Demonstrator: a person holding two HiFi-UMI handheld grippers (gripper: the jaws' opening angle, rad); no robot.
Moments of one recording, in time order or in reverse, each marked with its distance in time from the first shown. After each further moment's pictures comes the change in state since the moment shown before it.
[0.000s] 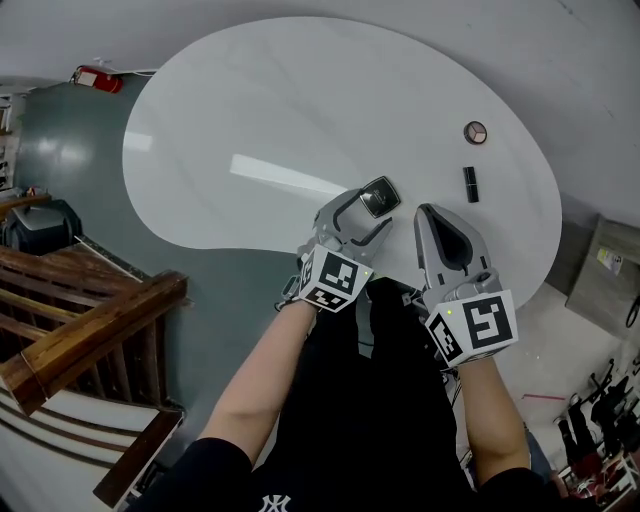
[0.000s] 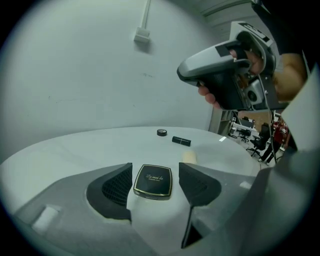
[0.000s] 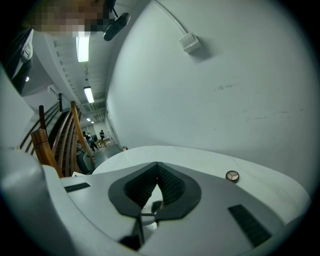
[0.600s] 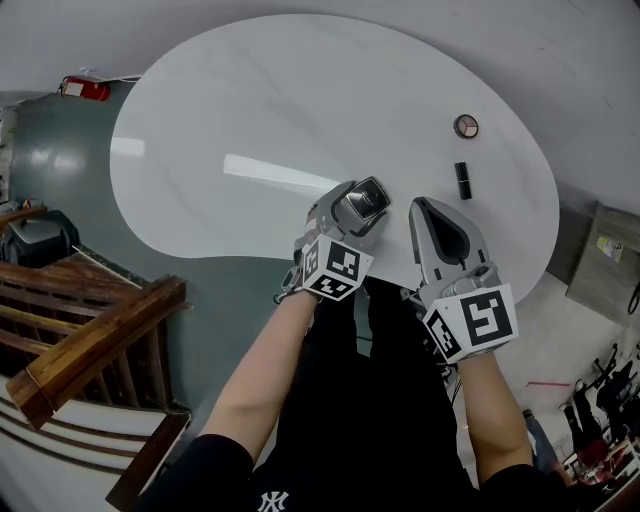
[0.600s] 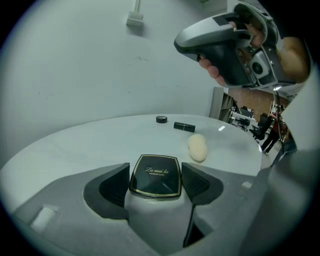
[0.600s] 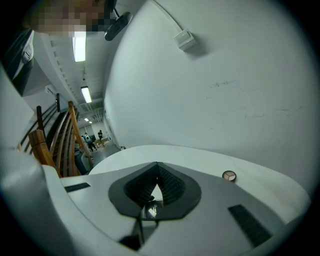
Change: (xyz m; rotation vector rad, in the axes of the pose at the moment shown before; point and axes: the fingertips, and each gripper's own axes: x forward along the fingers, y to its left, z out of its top) left arm 0.037 0.002 -0.026 0.060 0.109 -0.005; right arm 0.007 -0.019 -0.001 0.015 0.011 -0.016
